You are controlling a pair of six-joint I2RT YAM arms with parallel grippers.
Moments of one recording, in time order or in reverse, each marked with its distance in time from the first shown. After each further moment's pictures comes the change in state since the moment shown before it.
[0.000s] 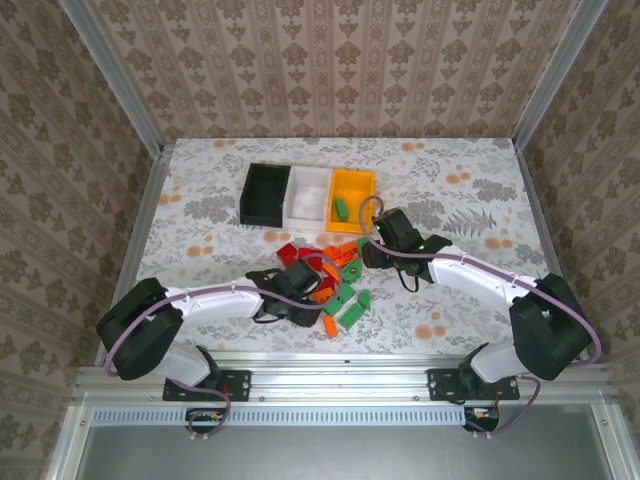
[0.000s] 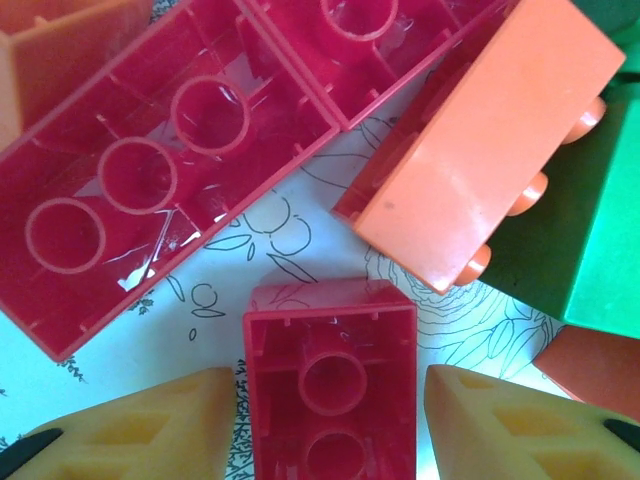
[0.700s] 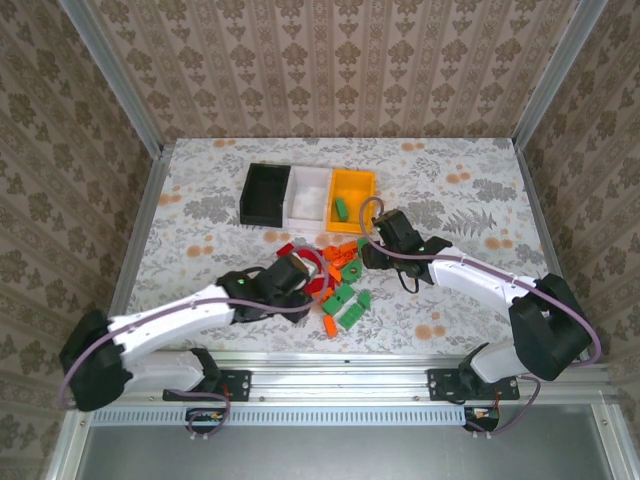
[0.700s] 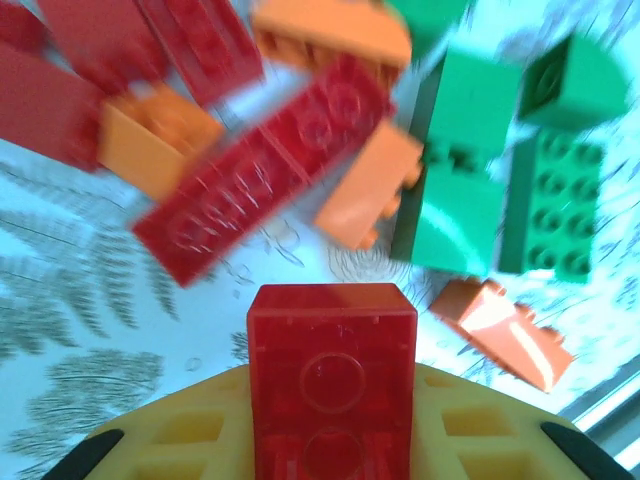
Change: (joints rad) left arm -0.031 -0.318 0.082 -0.199 -0.080 0.000; right arm 0.000 -0.002 -0.019 0.029 -0.006 0.000
